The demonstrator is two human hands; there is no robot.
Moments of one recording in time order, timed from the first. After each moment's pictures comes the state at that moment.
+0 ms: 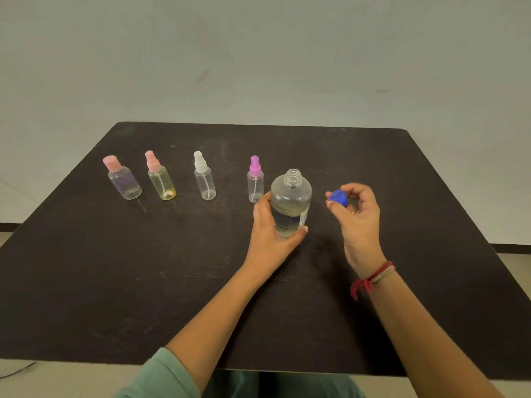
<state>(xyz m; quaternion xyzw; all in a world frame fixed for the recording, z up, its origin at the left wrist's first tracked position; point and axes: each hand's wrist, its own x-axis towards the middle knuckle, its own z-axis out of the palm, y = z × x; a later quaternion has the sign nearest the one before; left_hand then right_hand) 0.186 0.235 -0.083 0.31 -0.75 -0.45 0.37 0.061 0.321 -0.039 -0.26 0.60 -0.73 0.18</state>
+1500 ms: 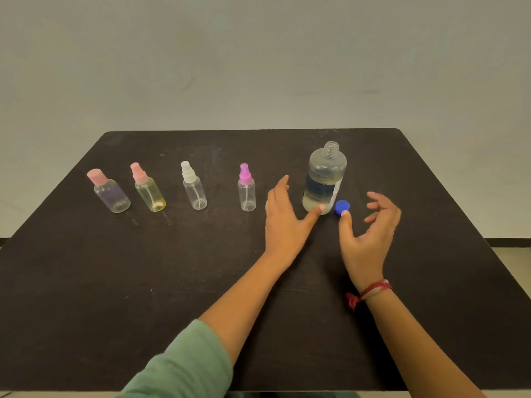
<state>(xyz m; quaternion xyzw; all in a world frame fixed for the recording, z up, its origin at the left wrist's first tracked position) 0.126 0.231 -0.072 0.36 -0.76 -0.40 0.36 0.044 0.338 -0.073 -0.32 0.72 -0.60 -0.16</state>
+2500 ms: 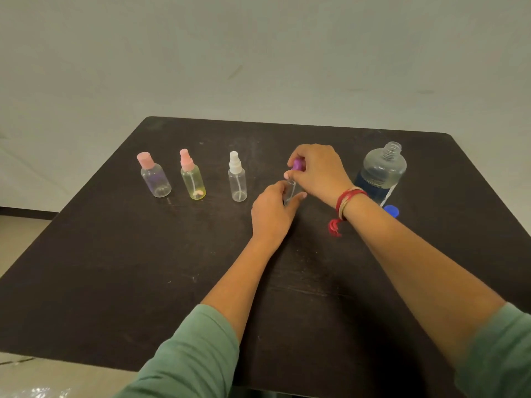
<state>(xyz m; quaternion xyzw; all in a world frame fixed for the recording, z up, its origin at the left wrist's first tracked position) 0.188 0.154 -0.077 0.43 -0.79 -0.29 0.32 0.088 0.184 0.009 -0.56 0.78 -0.27 0.06</state>
